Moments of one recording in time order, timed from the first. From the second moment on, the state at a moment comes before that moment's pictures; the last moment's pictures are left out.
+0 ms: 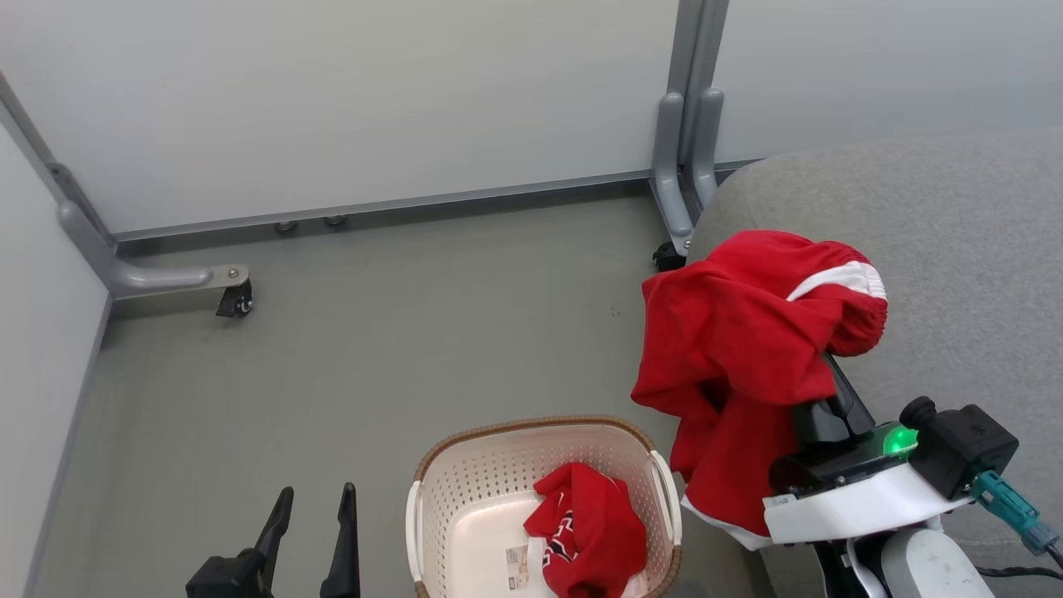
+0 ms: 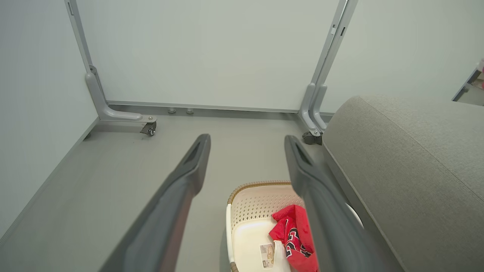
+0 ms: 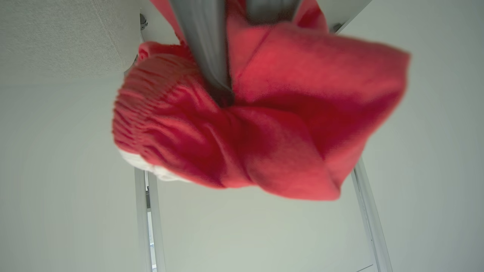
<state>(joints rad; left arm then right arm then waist) 0.09 0.05 -0.08 0.28 -0.25 -0.13 -0.26 -0.02 -0.10 0.18 -0.09 0.30 0.13 -0.26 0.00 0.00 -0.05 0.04</state>
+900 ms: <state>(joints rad) 0.05 0.05 -0.14 0.27 -0.28 -0.13 -0.26 -0.02 -0.15 0.05 -0.12 0.27 0.13 -0.26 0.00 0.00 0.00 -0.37</state>
